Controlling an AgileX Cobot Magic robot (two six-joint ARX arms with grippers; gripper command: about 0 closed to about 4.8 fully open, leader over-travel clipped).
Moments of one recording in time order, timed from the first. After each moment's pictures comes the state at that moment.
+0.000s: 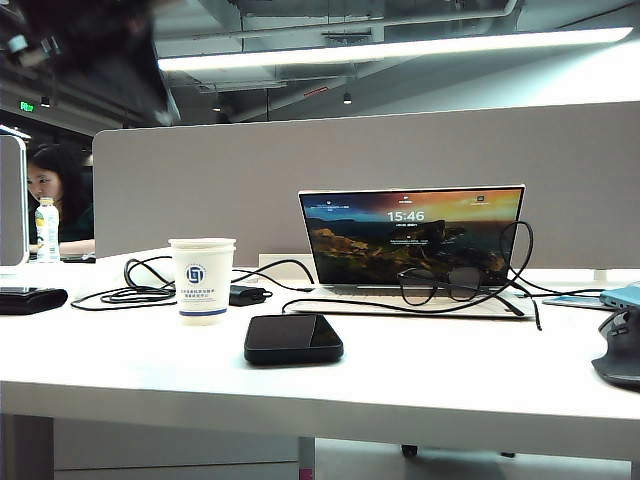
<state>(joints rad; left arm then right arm) -0.49 1.11 0.92 -0.33 0.01 -0.04 0.66 1.25 1.47 -0.96 0.03 -0.02</state>
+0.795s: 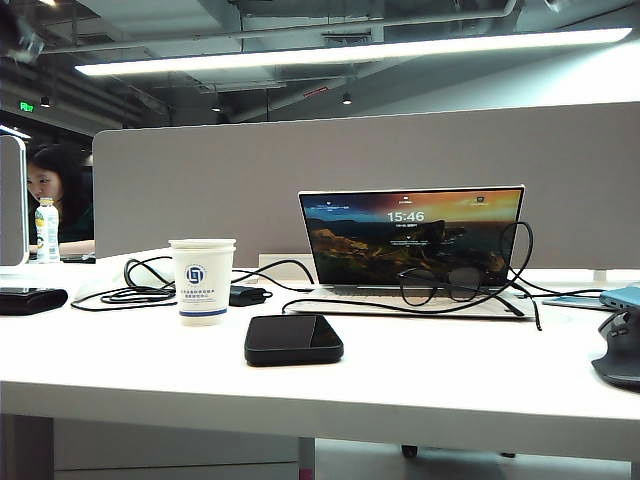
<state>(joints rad) -0.49 0.48 0.52 -0.31 -0.04 -0.04 0.65 0.66 0.76 -0.53 0.03 -0.11</state>
